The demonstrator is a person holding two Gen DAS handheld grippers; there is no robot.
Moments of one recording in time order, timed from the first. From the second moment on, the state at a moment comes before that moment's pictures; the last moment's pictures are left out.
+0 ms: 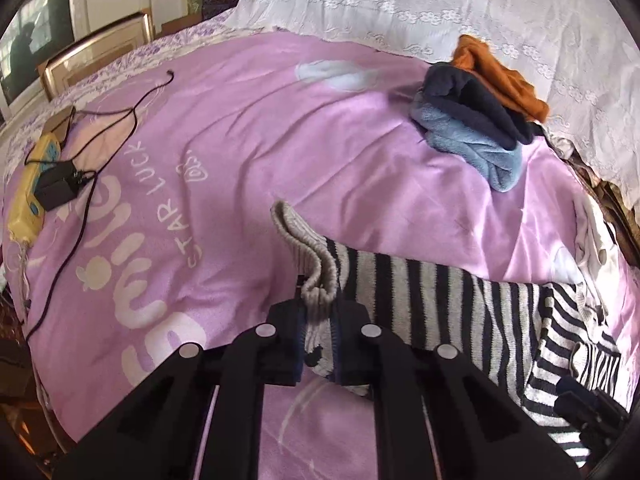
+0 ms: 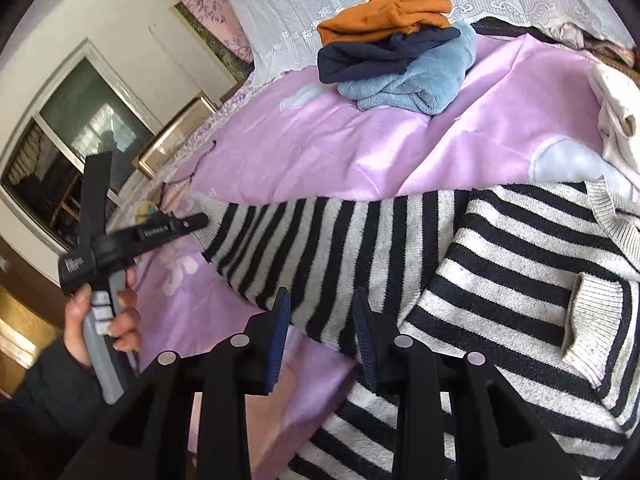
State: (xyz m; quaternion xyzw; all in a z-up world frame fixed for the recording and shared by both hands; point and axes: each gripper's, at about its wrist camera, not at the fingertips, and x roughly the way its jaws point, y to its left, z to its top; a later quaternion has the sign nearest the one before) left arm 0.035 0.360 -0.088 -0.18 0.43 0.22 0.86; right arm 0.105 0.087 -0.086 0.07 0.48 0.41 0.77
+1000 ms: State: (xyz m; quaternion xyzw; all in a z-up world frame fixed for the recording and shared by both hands) left arm 0.081 0.086 -0.037 -0.05 0.41 -0.04 0.91; right arm 0.165 -0.039 -0.056 0.30 0.48 0.39 0.73
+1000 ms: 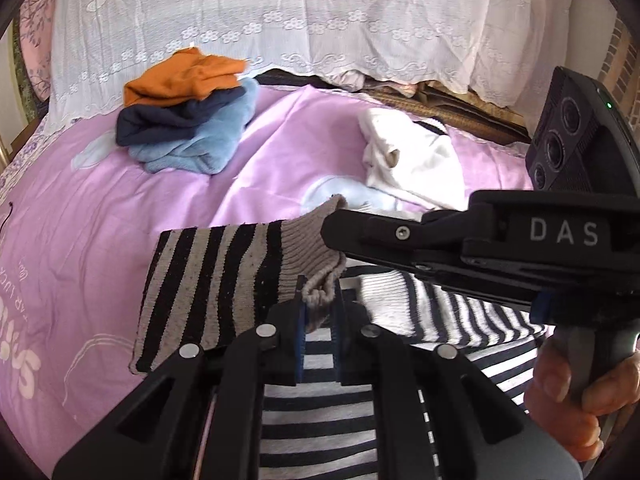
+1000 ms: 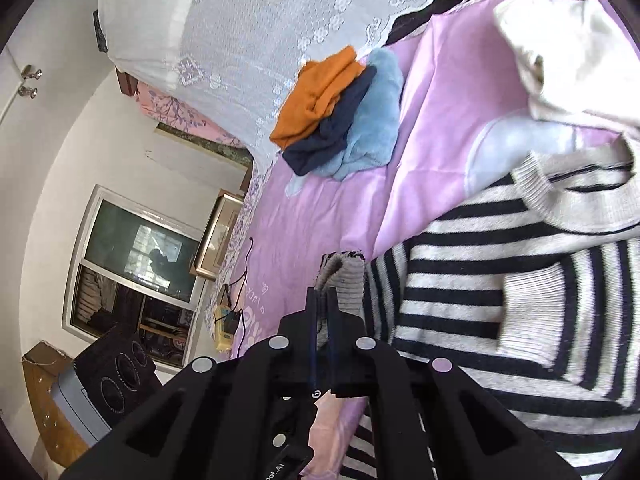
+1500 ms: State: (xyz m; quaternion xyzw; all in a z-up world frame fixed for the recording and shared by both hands) left arm 0.129 -0.124 -0.058 0.01 0.42 -0.14 0.90; right arm 0.168 -0.240 -0.073 0.33 0.46 0.27 0.78
